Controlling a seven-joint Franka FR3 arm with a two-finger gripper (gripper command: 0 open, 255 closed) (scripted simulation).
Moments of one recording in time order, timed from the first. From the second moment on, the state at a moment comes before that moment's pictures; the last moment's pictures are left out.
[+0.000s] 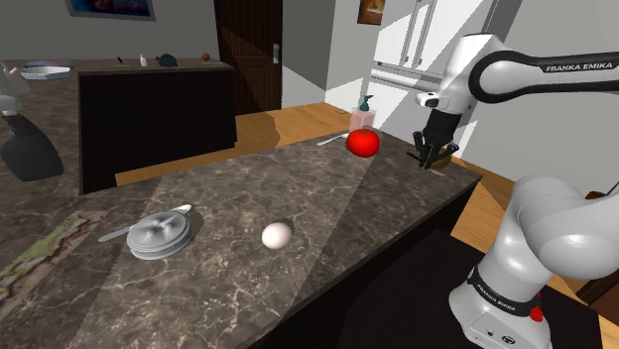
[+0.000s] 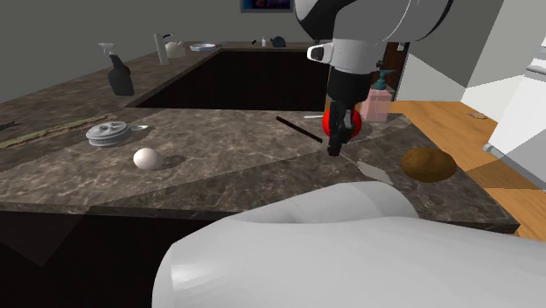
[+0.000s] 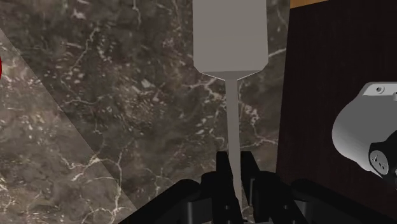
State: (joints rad) arm 0.29 -0.96 -0.67 -2.69 -0.48 1.82 -1.40
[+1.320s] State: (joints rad) arm 0.33 -0.95 -0.55 -2.43 -0.38 1.58 -1.41
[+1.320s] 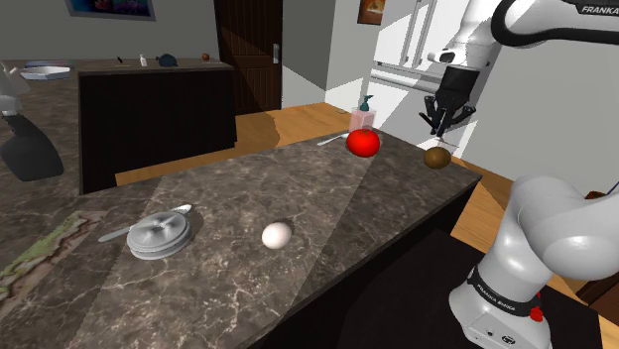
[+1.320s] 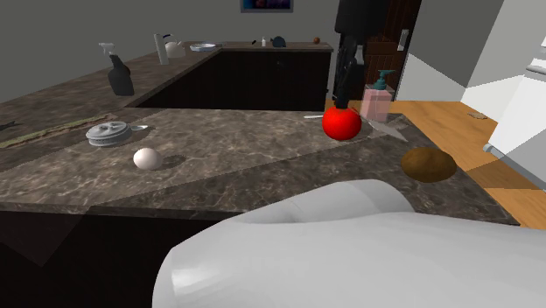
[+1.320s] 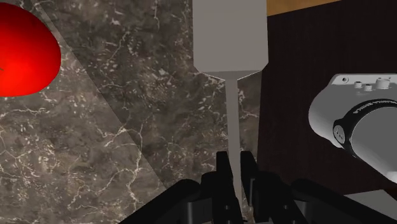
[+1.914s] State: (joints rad) arm 0.35 -0.90 -0.53 -2.31 -0.35 1.49 -1.42
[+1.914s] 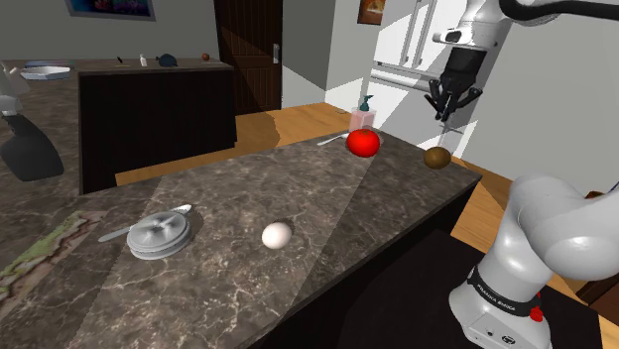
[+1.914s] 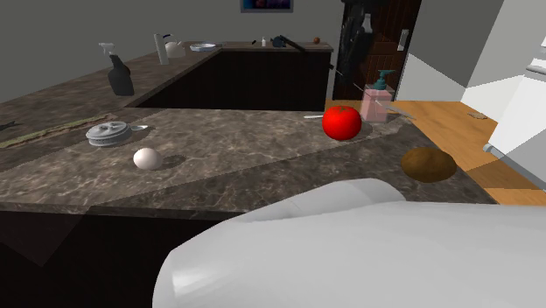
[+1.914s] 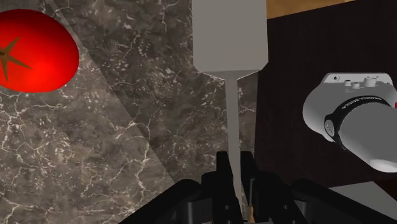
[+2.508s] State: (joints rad) arm 0.47 -0.64 -0.79 -2.06 -0.37 1.57 -1.60
